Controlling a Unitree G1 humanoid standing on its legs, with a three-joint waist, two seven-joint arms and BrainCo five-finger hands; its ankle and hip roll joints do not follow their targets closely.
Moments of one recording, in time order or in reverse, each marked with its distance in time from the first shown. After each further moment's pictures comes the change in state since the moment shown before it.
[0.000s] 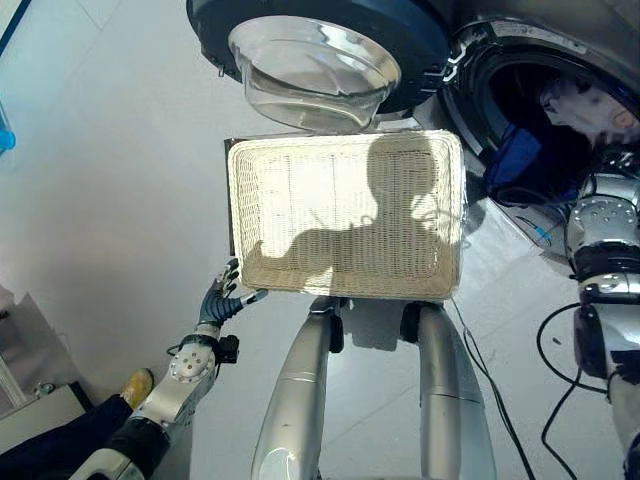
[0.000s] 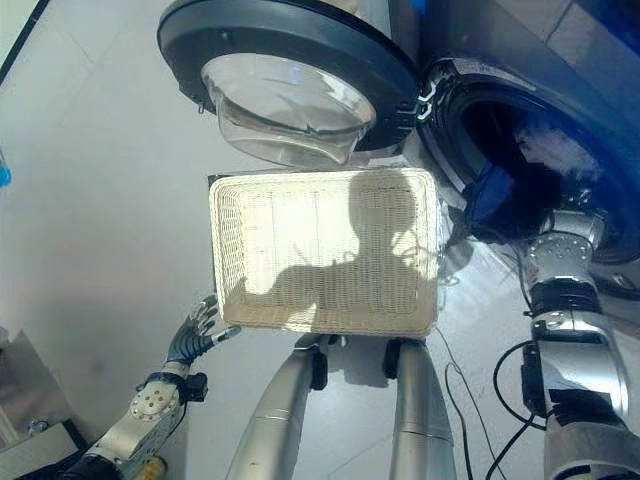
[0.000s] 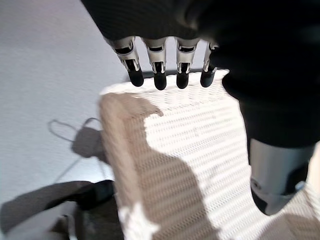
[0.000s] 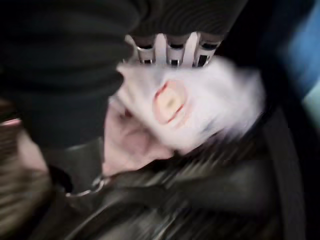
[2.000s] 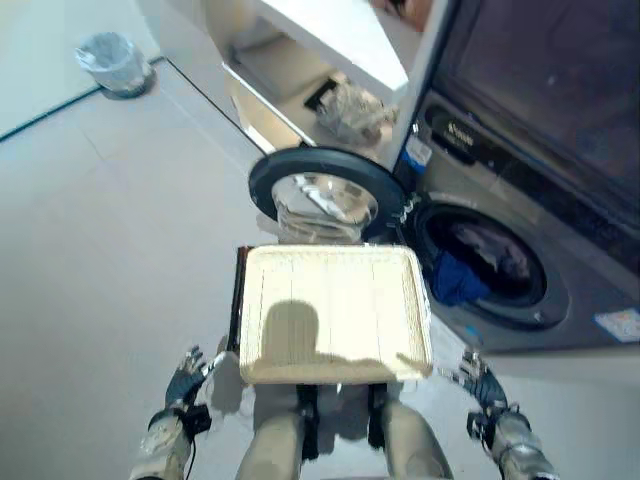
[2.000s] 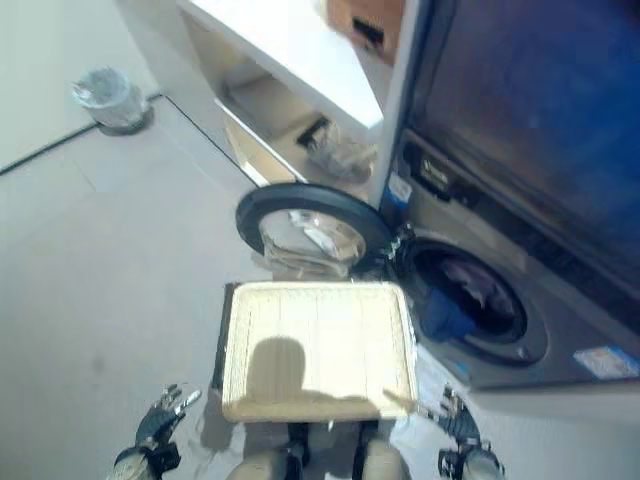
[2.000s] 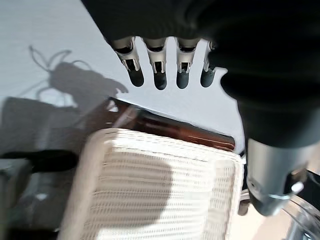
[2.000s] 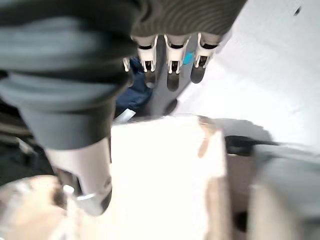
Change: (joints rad) left arm 0.147 -0.273 0.386 0.607 -0.026 0.026 -0.403; right arm 0.964 0.454 0.155 0.120 -1.246 -0.124 0.304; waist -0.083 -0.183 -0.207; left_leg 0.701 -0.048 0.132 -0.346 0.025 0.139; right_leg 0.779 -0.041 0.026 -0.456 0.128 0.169
